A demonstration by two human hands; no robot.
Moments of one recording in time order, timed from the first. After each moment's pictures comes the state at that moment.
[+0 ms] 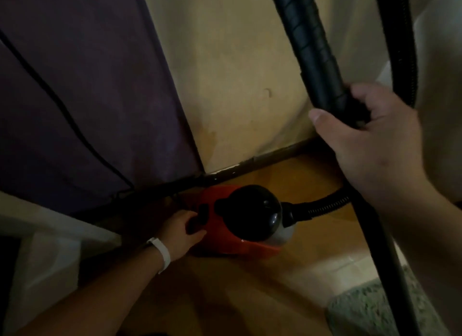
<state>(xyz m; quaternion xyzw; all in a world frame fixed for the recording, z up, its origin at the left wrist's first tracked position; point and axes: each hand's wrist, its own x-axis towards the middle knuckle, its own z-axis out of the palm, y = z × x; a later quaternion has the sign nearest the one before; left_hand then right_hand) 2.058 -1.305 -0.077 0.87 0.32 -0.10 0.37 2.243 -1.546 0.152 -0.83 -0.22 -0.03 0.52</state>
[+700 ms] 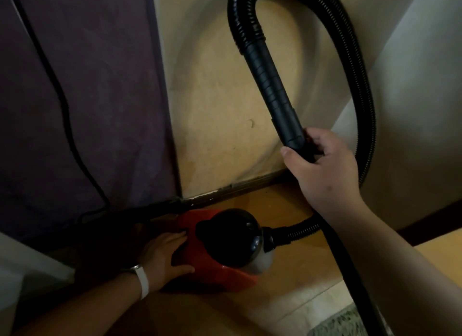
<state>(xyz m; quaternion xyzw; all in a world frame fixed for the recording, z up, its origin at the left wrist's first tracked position) 2.063 -1.285 -0.139 0.95 0.14 -0.03 0.26 2.226 -1.527 0.131 -0.84 -0.23 -0.04 0.49</state>
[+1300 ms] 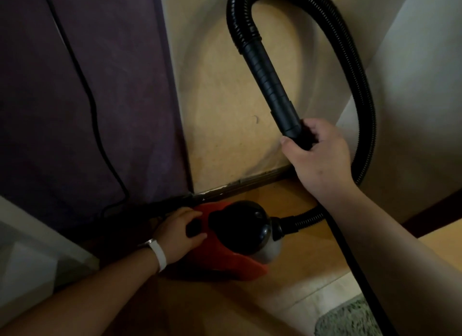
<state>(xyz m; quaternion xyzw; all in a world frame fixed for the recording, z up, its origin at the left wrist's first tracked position) 2.072 -1.300 -0.077 0.94 0.16 0.06 0.31 2.222 -1.528 0.128 -0.84 -0.22 -0.06 0.48</state>
